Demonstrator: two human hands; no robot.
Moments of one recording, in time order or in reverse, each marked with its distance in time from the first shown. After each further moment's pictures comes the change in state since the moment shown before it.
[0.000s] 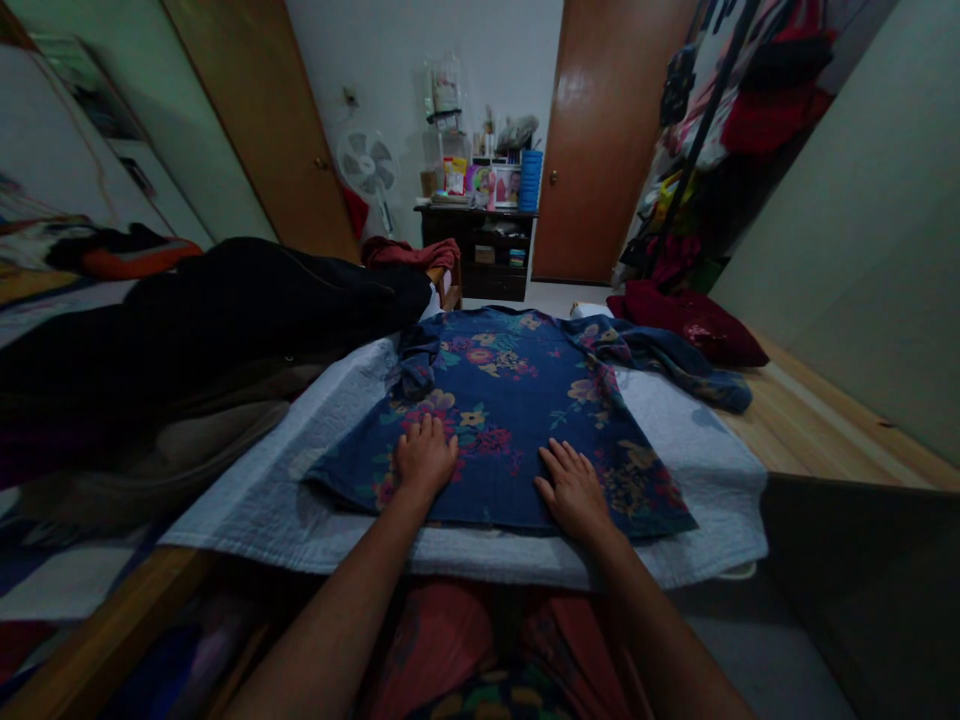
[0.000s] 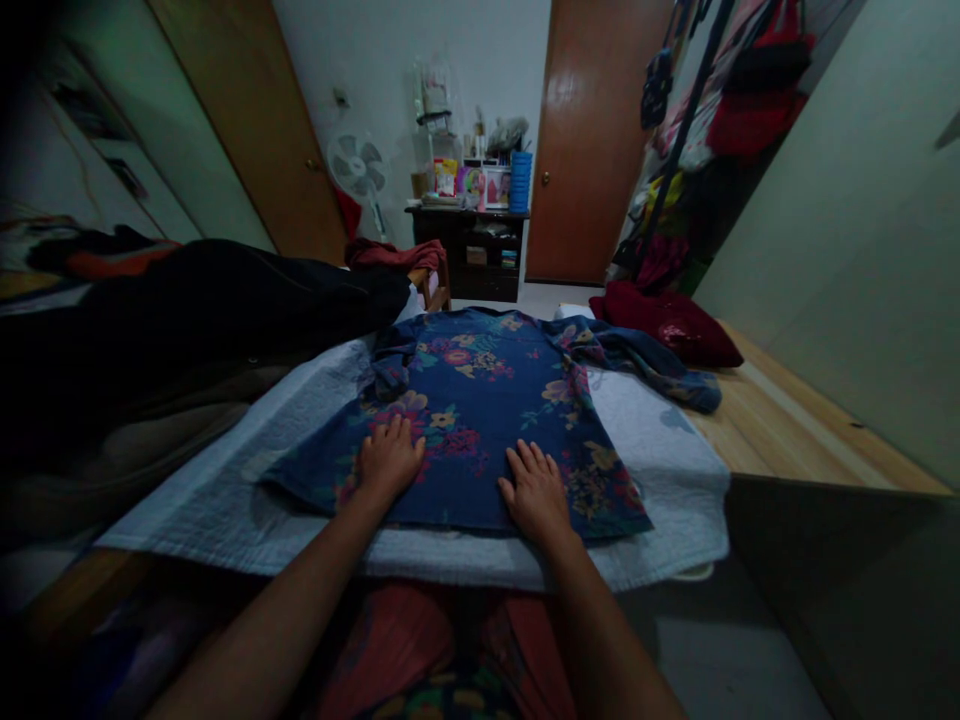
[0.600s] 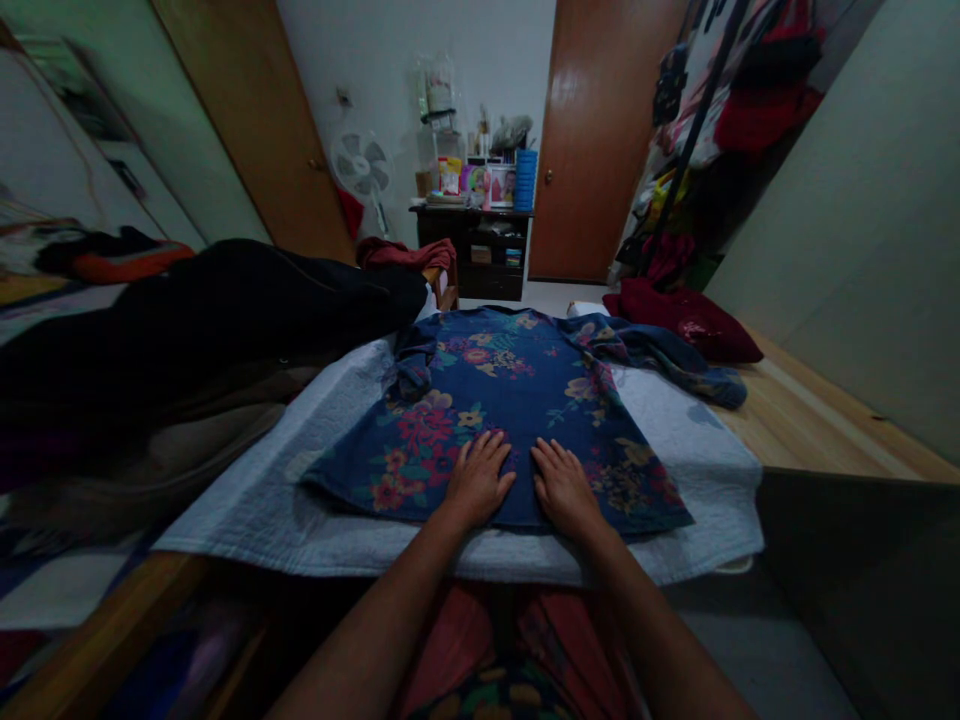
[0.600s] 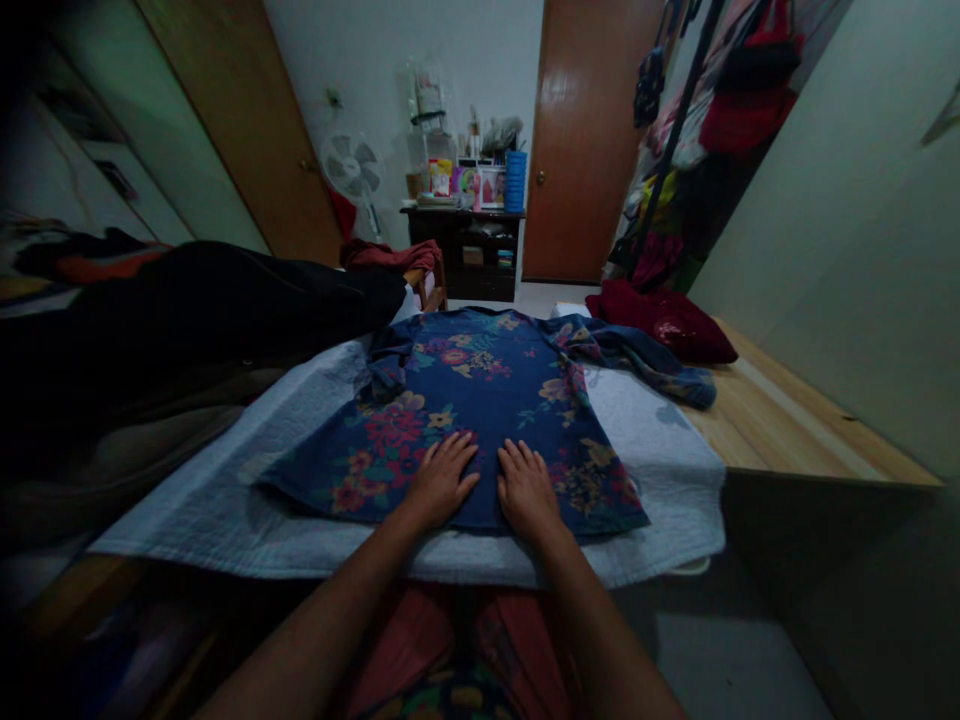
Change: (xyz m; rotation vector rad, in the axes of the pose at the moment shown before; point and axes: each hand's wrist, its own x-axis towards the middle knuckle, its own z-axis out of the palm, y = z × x) left_hand -0.034 0.063 0.001 -0.411 -0.126 0.415; right_hand 0.002 -0.007 0.000 0.055 -0.001 -0.088
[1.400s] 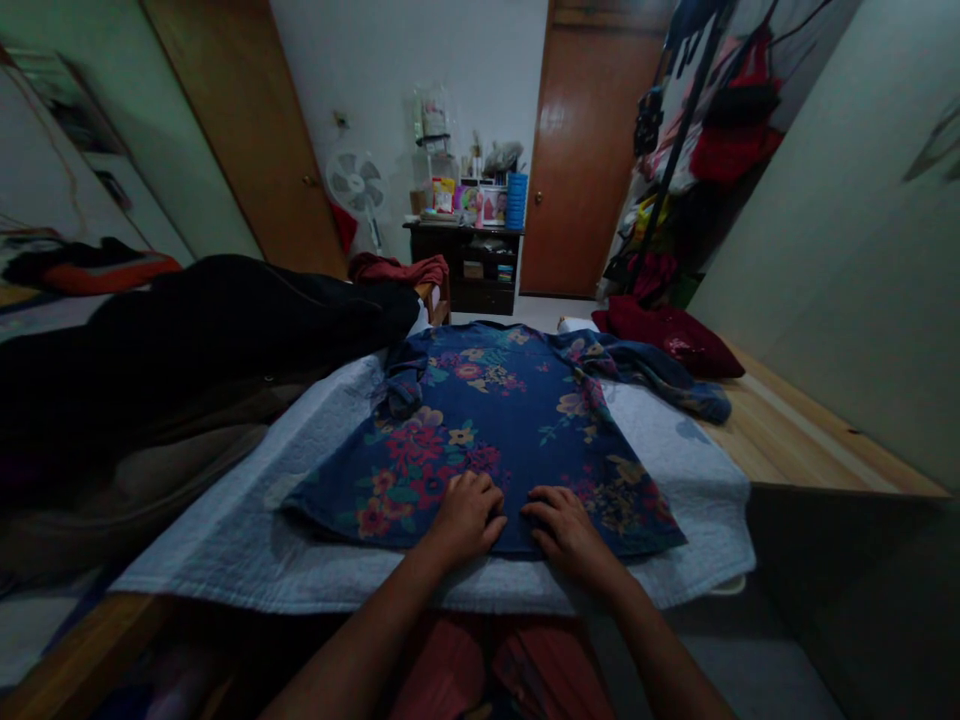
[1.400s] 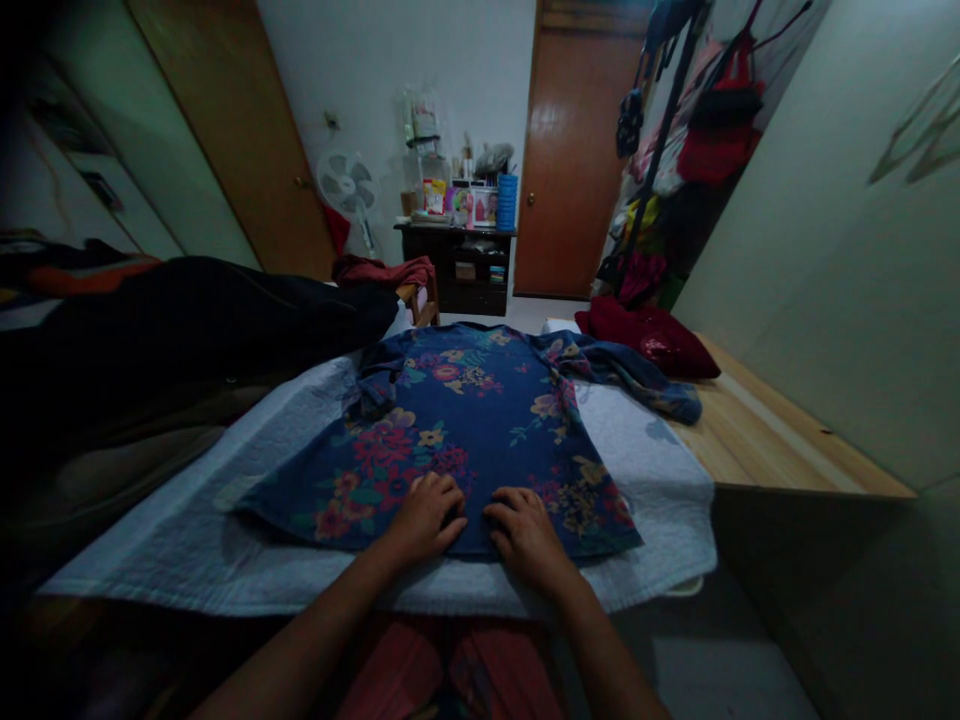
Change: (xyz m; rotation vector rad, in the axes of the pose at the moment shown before) left_hand -0.018 0.006 -0.028 -0.048 -0.086 0.122; right_hand -0.034 0.001 -0.023 0.187 -0.040 -0.134
